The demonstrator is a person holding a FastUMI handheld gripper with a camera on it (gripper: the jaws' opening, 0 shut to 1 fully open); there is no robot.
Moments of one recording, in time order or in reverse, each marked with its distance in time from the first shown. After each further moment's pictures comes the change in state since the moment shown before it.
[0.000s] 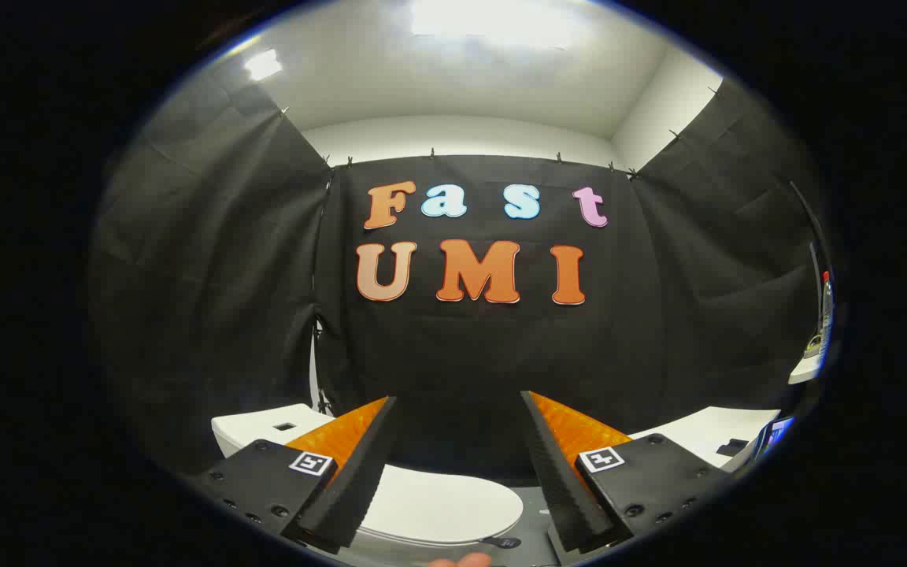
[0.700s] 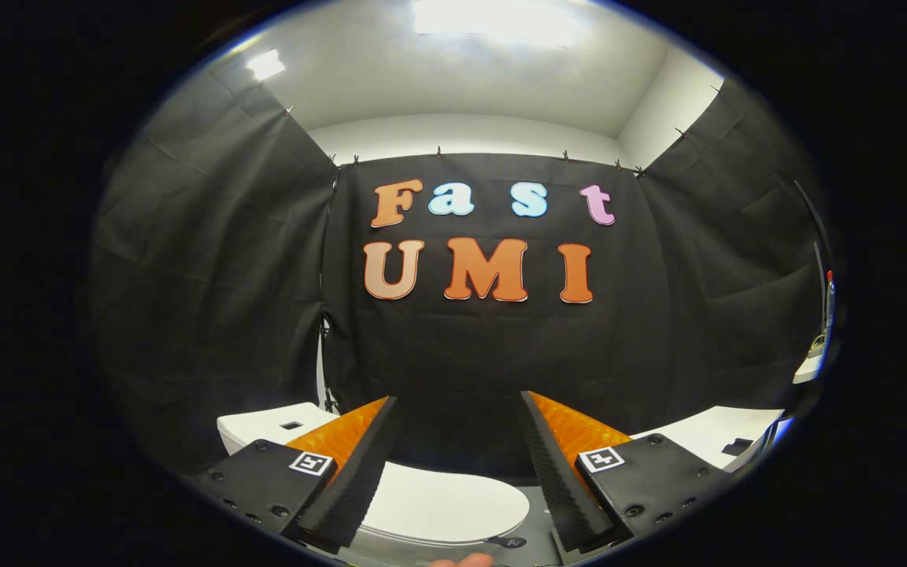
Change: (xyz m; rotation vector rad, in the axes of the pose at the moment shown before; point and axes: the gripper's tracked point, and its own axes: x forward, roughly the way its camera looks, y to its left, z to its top) arm 0.002 0.008 -0.004 0.004 0.010 0.020
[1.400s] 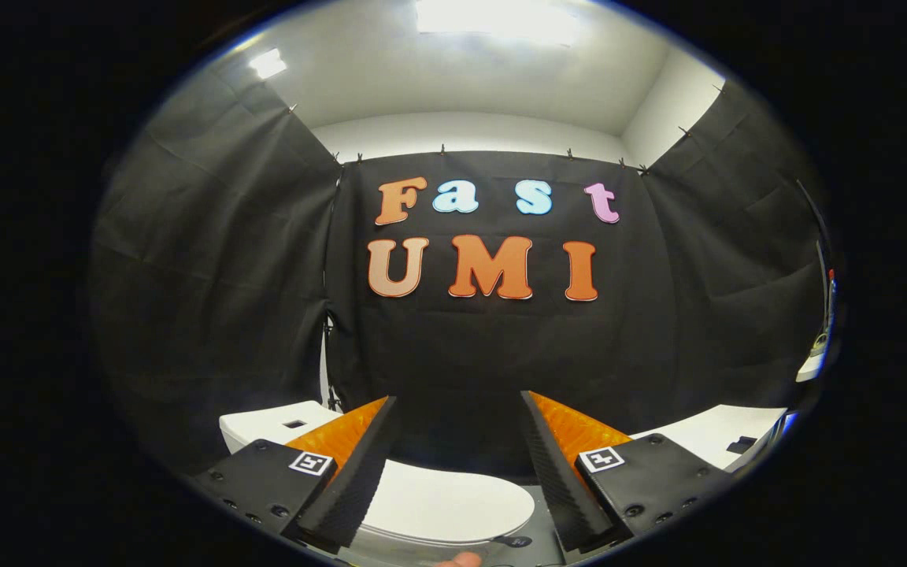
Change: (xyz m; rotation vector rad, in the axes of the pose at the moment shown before) arm 0.004 0.011 -0.008 -0.022 0.004 0.007
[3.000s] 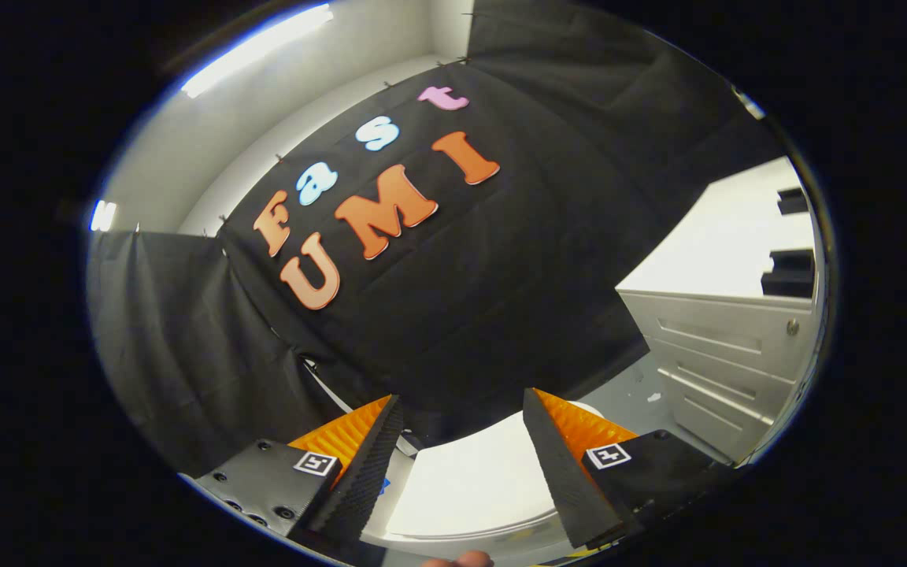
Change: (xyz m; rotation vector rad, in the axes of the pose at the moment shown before) arm 0.041 -0.115 -0.210 0.789 0.332 -0.104
